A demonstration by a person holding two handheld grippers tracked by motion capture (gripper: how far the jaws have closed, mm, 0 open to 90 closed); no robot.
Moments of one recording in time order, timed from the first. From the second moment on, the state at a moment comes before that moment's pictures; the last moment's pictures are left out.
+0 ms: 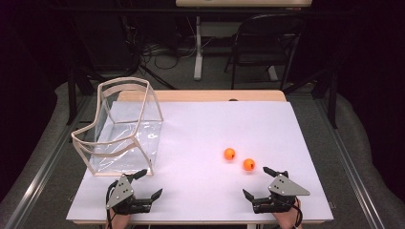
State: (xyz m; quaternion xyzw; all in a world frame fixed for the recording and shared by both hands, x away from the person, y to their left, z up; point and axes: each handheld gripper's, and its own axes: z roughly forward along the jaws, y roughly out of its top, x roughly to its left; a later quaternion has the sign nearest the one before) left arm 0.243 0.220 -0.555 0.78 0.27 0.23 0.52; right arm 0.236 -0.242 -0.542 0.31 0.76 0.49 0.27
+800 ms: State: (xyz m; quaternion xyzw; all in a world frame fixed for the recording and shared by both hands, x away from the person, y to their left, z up) left arm 0.244 0.217 -0.555 0.78 0.26 0.22 0.52; right arm 0.249 -0.234 -0.538 0.34 0.78 0.46 0.25
